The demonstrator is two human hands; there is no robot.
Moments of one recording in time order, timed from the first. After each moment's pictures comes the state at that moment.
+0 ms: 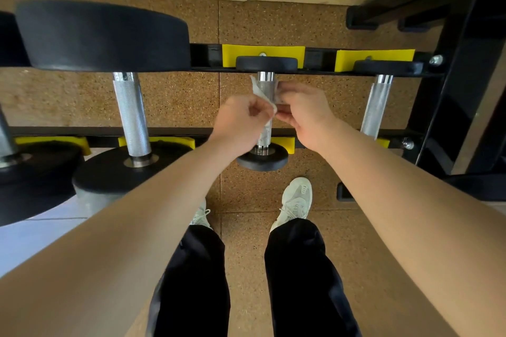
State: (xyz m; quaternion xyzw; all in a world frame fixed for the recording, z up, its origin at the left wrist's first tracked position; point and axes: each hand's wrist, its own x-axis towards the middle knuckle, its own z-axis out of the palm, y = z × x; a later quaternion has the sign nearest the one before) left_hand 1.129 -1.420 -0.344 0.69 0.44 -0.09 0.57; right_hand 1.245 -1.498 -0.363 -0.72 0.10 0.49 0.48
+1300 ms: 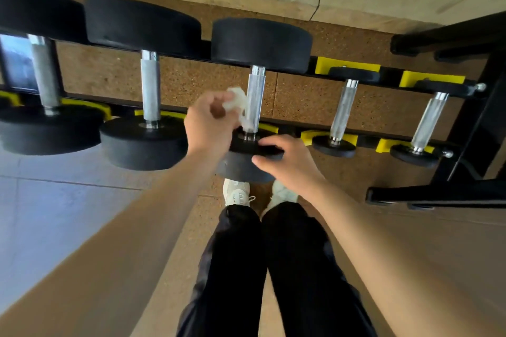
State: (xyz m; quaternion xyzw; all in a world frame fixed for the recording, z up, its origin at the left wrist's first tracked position) left_hand 0.926 -1.315 -0.266 0.61 0.60 0.09 0.51; right_hand 1.029 -1.452 -0.271 -0.80 -0.27 0.49 0.22
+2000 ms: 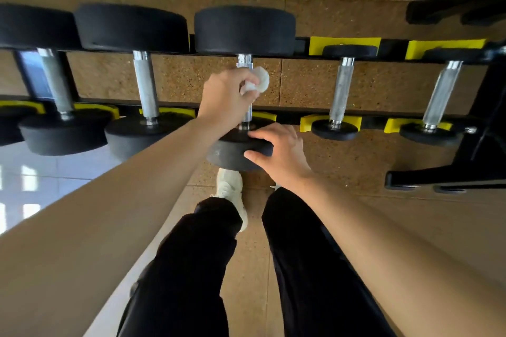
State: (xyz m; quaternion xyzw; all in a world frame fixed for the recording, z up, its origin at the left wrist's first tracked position) left_hand 0.975 -1.305 -0.280 0.86 0.39 -0.01 0.34; right_hand 1.024 -1.476 -0.300 -0.81 -0.36 0.40 0.24
